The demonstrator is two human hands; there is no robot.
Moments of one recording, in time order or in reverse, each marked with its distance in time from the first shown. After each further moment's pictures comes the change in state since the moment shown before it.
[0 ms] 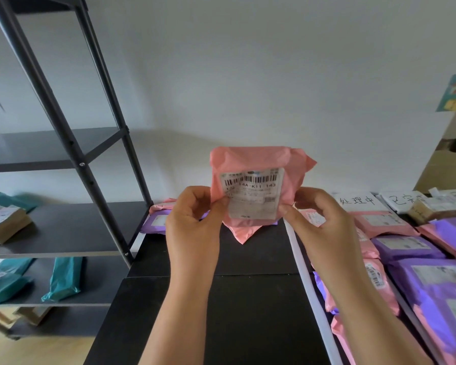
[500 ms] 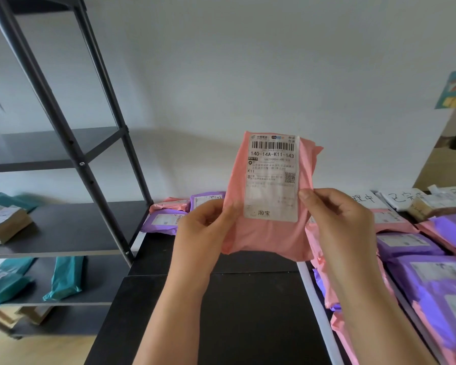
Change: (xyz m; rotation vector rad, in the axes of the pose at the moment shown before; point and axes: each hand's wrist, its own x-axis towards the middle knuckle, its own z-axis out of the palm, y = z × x) left_hand -0.006 0.001 -0.004 -0.076 -0.318 -0.239; right_hand 0.003 0.001 -0.009 0.162 0.158 0.138
